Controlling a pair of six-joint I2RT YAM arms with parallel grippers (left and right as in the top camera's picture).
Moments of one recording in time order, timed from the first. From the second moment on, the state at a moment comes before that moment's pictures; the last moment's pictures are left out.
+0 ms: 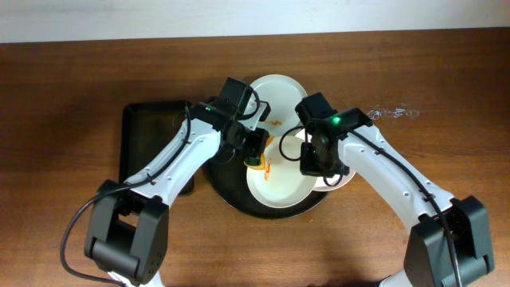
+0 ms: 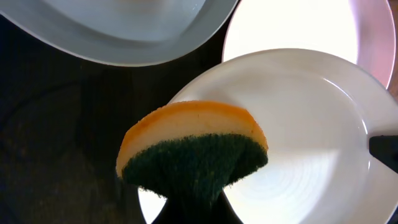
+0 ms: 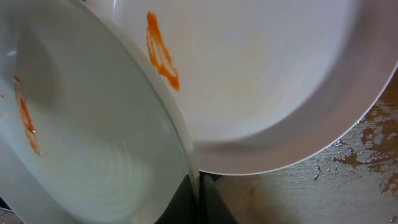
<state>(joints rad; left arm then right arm) -0.46 1.87 1.41 -0.76 0.36 -0.14 0.42 1.71 1.30 -1.10 0.03 0.55</state>
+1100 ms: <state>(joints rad) -0.60 1.86 1.09 -0.37 0.39 -0.23 0.42 1.71 1.19 -1.00 0.03 0.55</state>
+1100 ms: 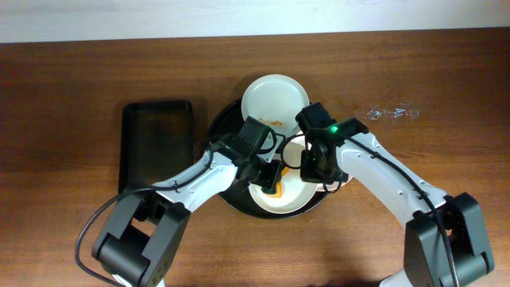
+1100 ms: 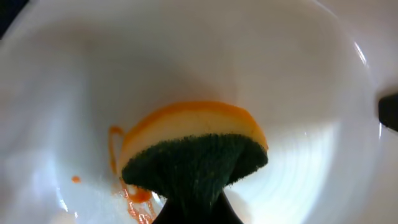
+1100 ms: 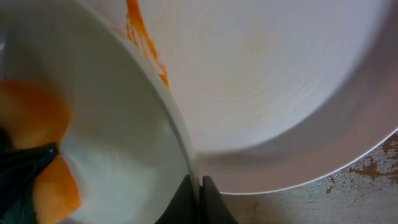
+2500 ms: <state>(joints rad) -0.60 1.66 0.99 -0.21 0.08 -0.30 0.42 1.71 1.19 -1.01 0.00 0.54</state>
